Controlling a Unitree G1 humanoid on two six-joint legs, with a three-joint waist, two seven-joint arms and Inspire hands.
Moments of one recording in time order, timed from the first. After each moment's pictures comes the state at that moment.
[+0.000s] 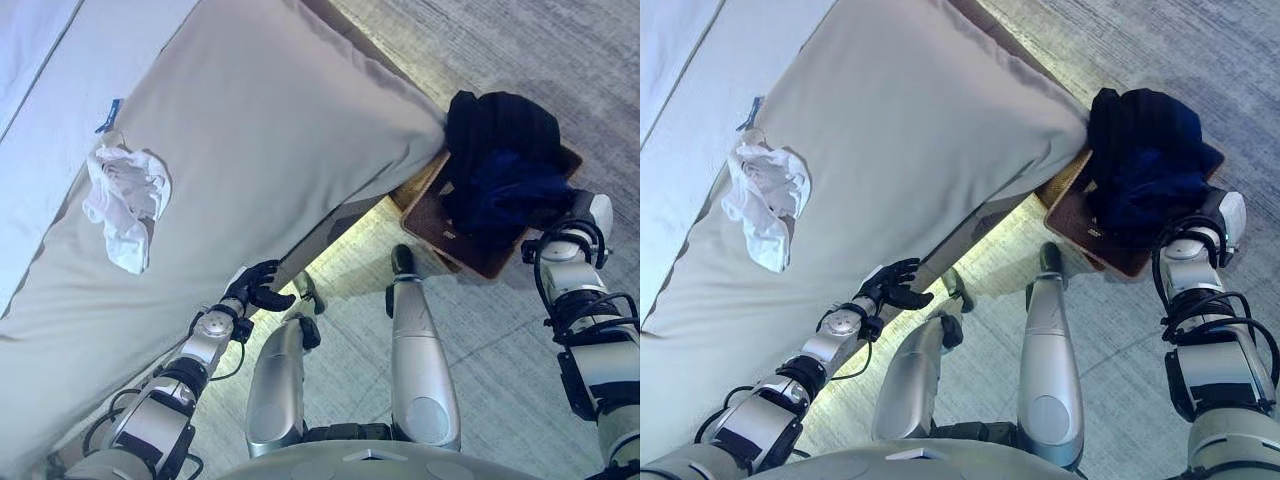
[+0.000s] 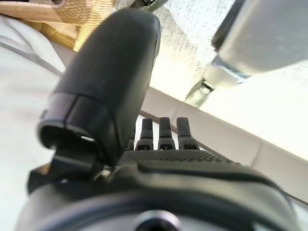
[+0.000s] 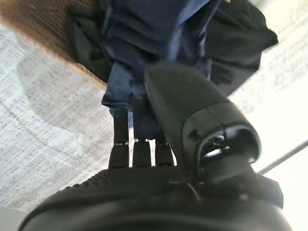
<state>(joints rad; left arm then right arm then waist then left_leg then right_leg) -0.35 0.33 -0.36 0.94 -0.20 -0.11 -0.05 -0.65 -0.70 0.14 0.98 0.18 0.18 -0.47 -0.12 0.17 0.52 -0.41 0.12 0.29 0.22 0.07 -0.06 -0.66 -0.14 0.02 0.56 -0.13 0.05</state>
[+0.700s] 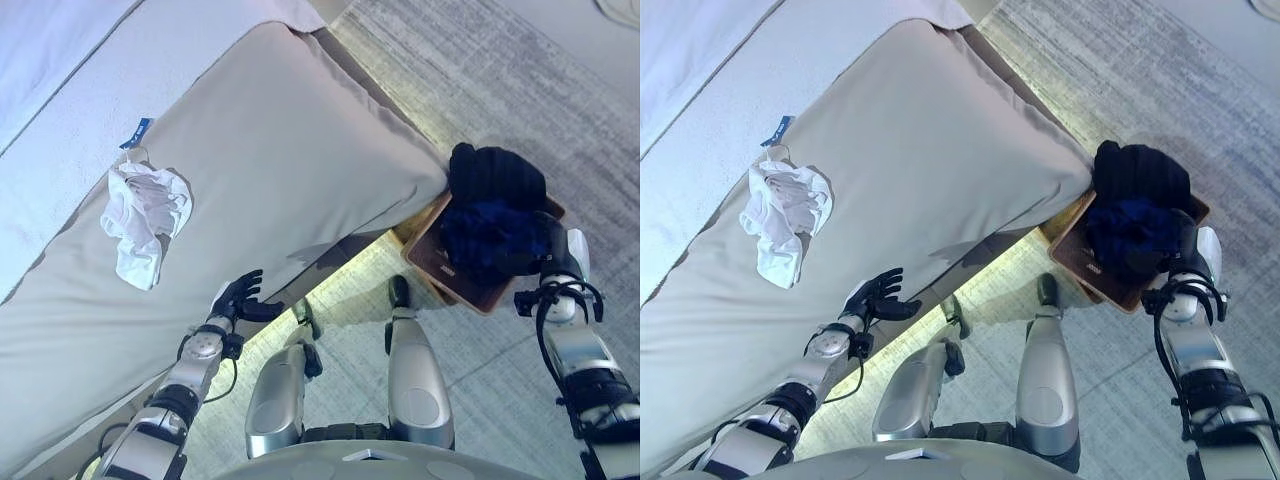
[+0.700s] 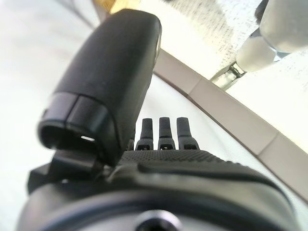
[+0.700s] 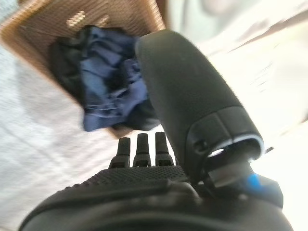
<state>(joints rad) -0.17 0.32 -0.22 0.84 -0.22 -0.12 0.01 -0.11 -0.67 0.00 0.33 0.01 0.18 -0.35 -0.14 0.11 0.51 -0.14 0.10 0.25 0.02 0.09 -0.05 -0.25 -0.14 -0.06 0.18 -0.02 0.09</state>
